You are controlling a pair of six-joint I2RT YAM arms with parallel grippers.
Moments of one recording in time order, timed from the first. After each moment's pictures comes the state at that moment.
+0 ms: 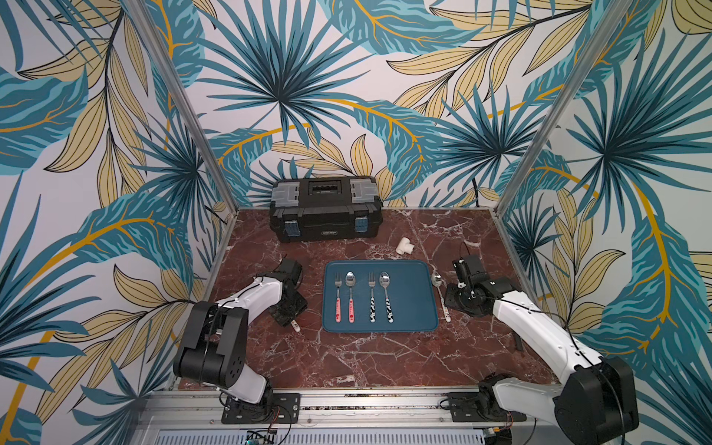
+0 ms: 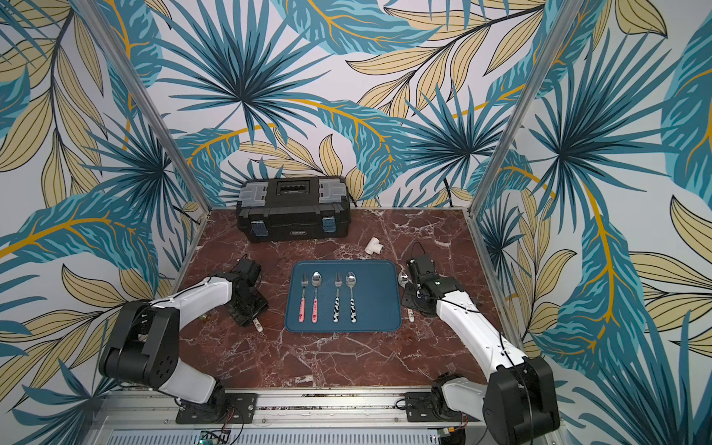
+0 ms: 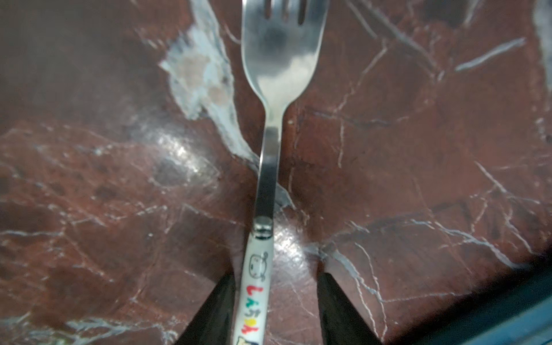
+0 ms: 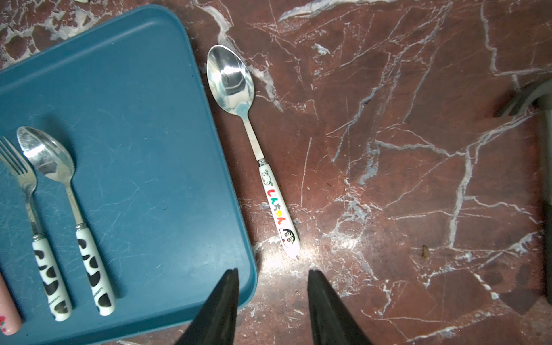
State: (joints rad) left arm -0.17 1.55 0.83 -0.75 0.01 -1.02; right arm 0.25 1.23 0.87 -0.81 0.14 0.57
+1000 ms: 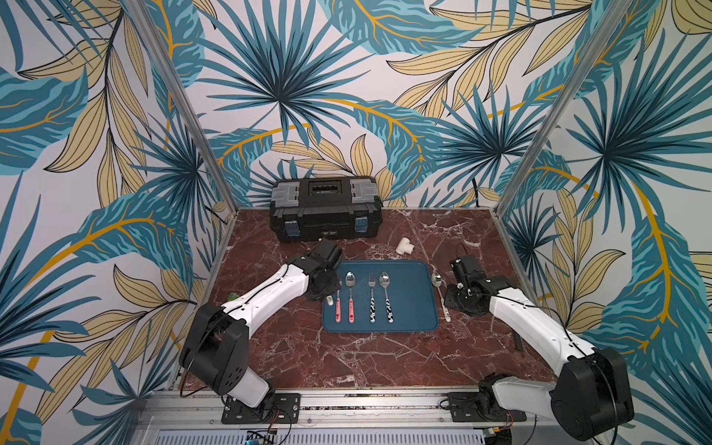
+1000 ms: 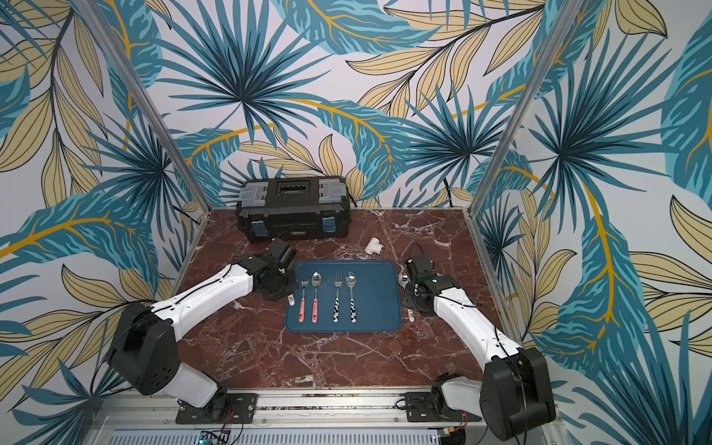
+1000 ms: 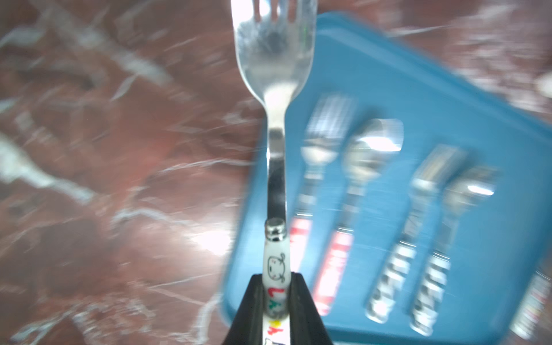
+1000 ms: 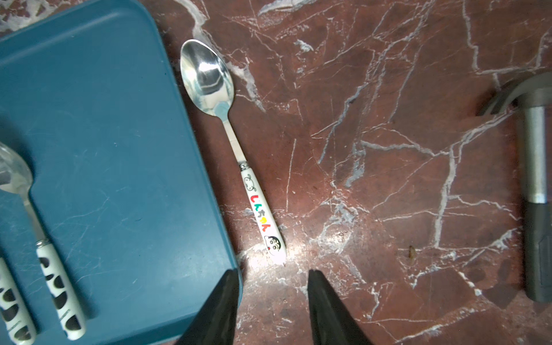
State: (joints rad) left arm -0.56 1.59 1.24 -0.84 -0.07 -0.86; right arm 0.24 1.28 0.87 -0.81 0.20 0.58
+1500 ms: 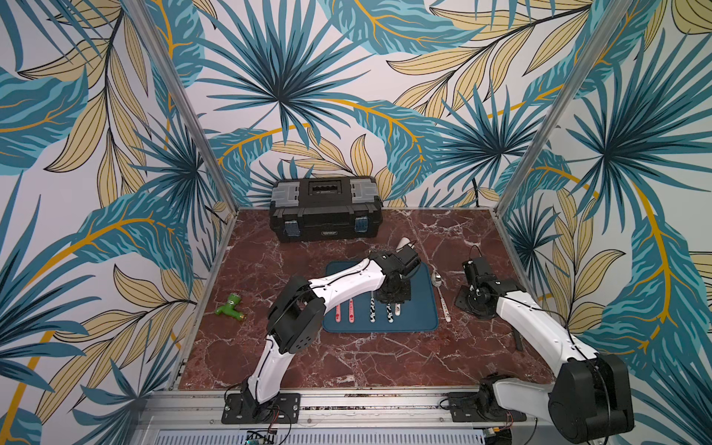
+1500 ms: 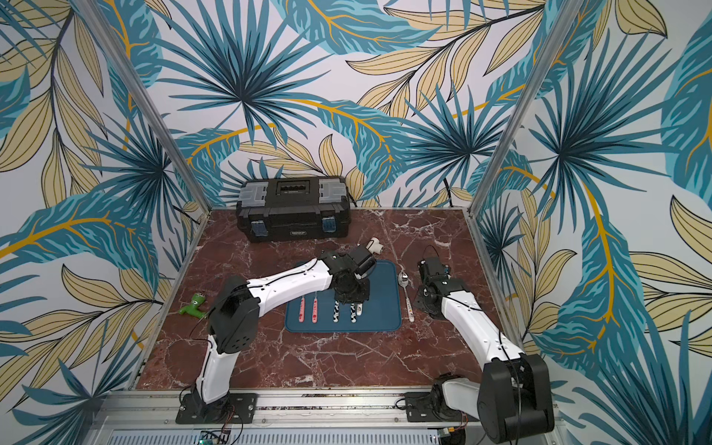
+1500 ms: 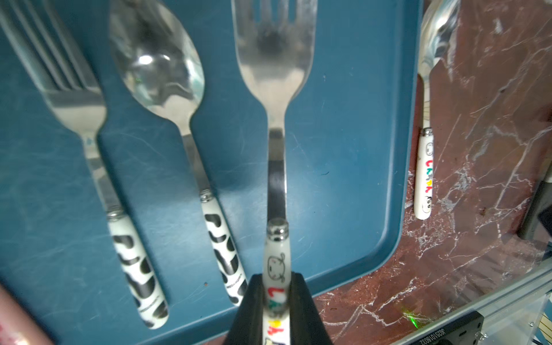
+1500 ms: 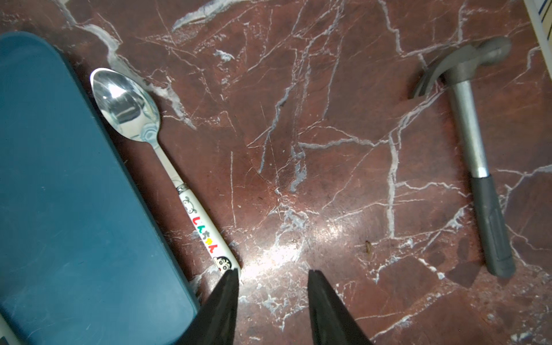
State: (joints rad) left arm -0.89 2.12 1.78 -0.90 0.11 -0.84; right arm 0.12 1.24 0.81 -0.80 0.22 0.59
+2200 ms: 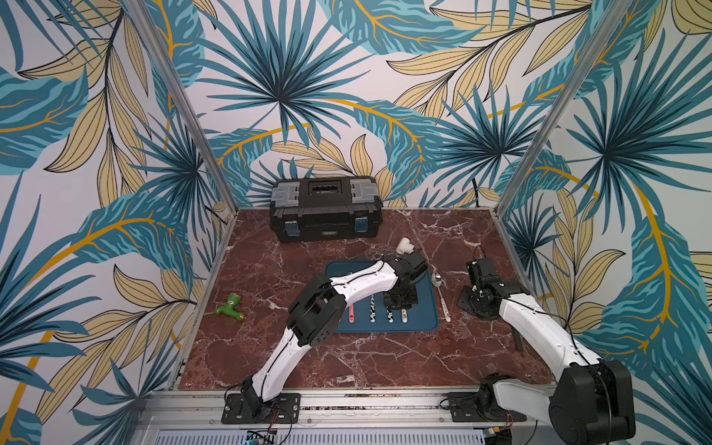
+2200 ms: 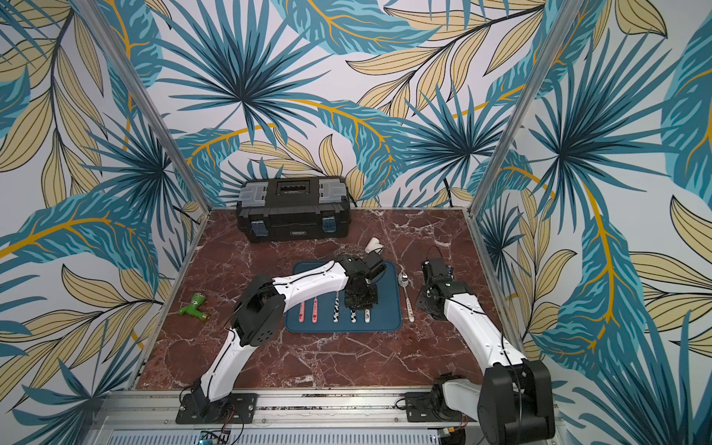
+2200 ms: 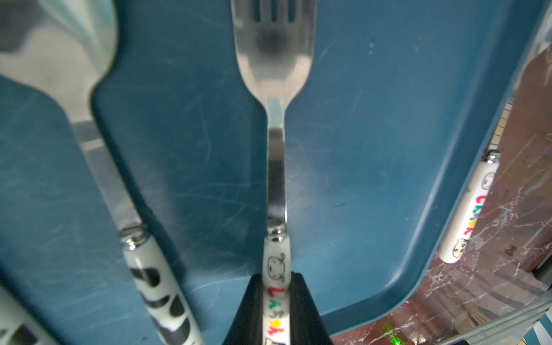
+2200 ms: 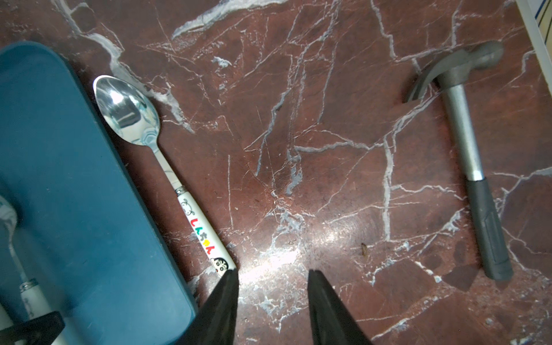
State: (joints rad) left arm -0.91 2.30 1.92 -0.96 0.17 -0.97; right arm 0.10 1.22 0.80 -0.79 0.21 0.57
